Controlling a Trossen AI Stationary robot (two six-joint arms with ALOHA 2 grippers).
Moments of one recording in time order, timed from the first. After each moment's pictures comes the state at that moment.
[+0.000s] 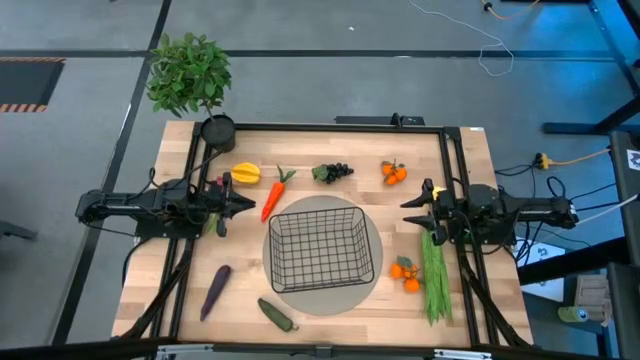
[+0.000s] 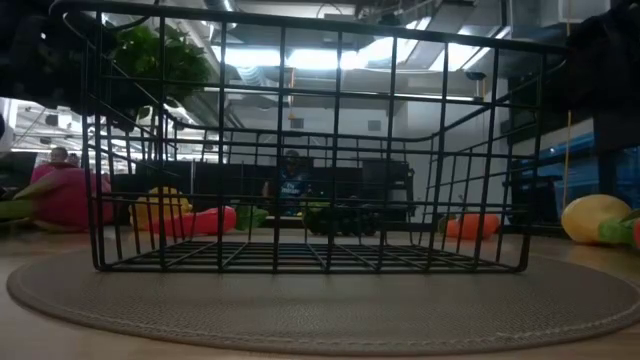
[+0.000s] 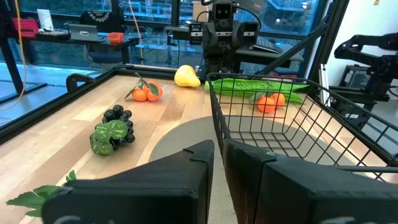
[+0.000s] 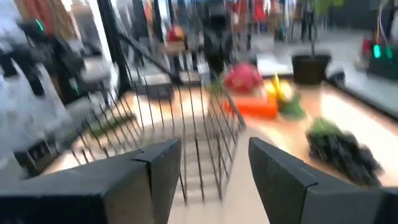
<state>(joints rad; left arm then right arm) 0.02 0.01 0.01 0.02 -0.07 -0.10 0.04 0.01 0.07 -0.14 -0.04 0.10</state>
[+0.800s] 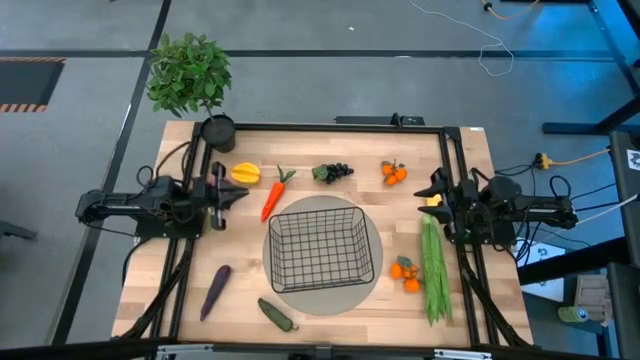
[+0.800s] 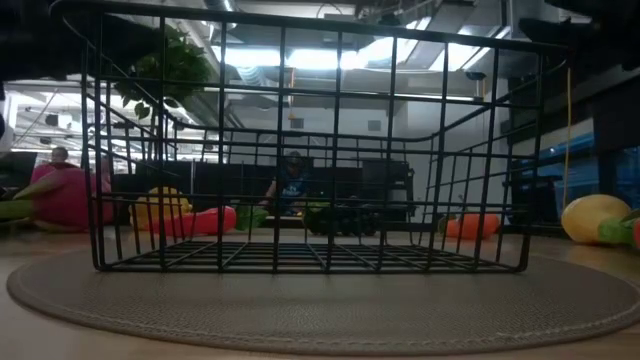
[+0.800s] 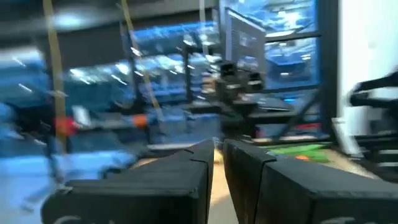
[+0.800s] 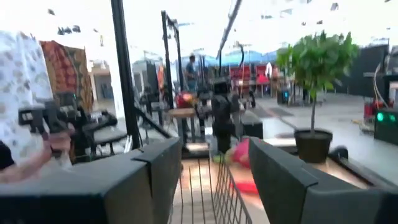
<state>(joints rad) 0.02 0.01 0.01 0.34 -0.13 0.14 0.04 0.00 0.16 0.08 -0.05 0.10</state>
